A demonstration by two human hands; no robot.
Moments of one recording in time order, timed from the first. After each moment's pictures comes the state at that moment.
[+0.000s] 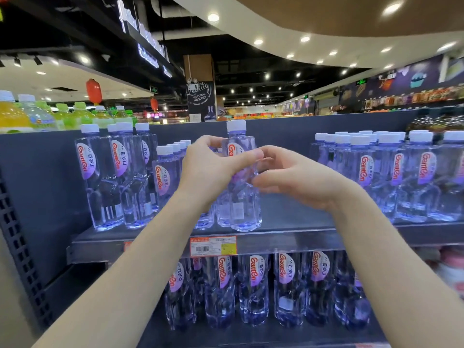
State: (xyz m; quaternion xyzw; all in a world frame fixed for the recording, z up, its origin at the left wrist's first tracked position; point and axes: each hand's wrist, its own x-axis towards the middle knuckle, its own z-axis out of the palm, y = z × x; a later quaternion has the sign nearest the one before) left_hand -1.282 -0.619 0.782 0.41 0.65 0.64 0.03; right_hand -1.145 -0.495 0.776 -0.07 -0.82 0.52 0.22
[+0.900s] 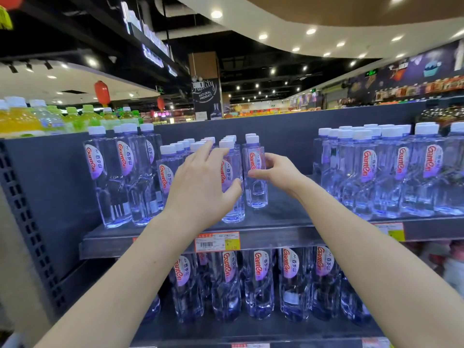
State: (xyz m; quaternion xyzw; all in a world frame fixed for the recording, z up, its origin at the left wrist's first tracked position) left_hand -1.287 -0.644 0.758 0.51 0.78 0.25 -0.27; right_hand -1.228 -0.400 0.733 -0.21 -0.80 0.43 0.36
